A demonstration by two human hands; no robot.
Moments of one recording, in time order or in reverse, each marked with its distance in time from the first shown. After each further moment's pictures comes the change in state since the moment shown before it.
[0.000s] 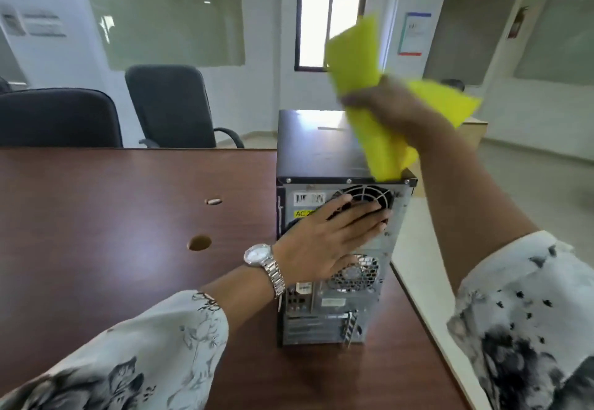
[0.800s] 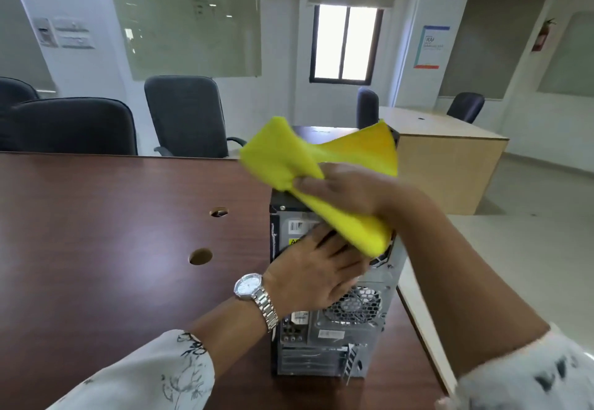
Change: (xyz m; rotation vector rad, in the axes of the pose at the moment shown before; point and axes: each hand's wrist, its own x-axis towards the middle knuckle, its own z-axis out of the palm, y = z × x) left_hand 0.004 0.000 0.007 -0.028 0.135 -0.098; right_hand -0.022 -0.013 0.054 -0.457 -0.353 -0.231
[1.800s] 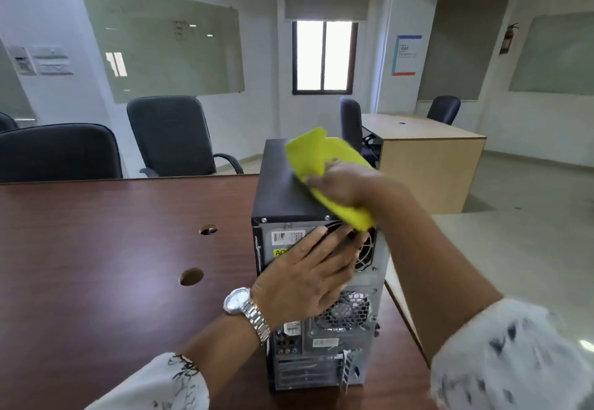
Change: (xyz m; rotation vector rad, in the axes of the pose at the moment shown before) left_hand -0.004 0.005 0.005 -0.013 -0.034 0.002; right_hand 0.001 0.011 -0.008 -0.137 0.019 0.285
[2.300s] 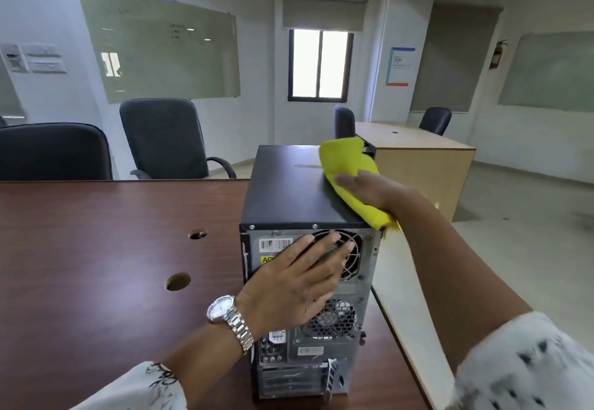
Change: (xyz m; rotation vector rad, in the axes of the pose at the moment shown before) left_hand 0.004 0.001 -0.006 0.118 0.003 0.007; right_hand 0.015 0.059 0.005 0.234 0.010 0.120
